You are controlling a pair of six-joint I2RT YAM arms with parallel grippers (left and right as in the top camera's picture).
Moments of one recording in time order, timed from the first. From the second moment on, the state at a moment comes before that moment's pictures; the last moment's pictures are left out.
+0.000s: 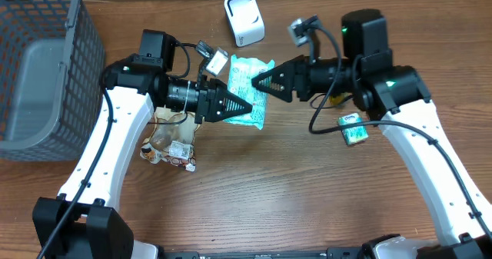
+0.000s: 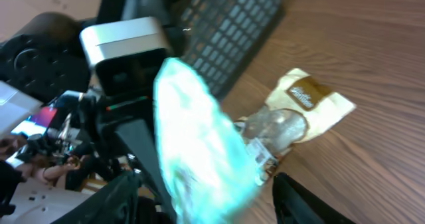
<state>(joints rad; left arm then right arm) -0.17 1.63 1.41 -1.05 1.33 0.43 0.33 1.50 1.44 -0.62 -0.96 0.23</state>
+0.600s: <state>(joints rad) -0.18 1.63 1.41 -1.04 1.35 0.42 0.35 1.50 1.44 -0.62 -0.89 0.23</state>
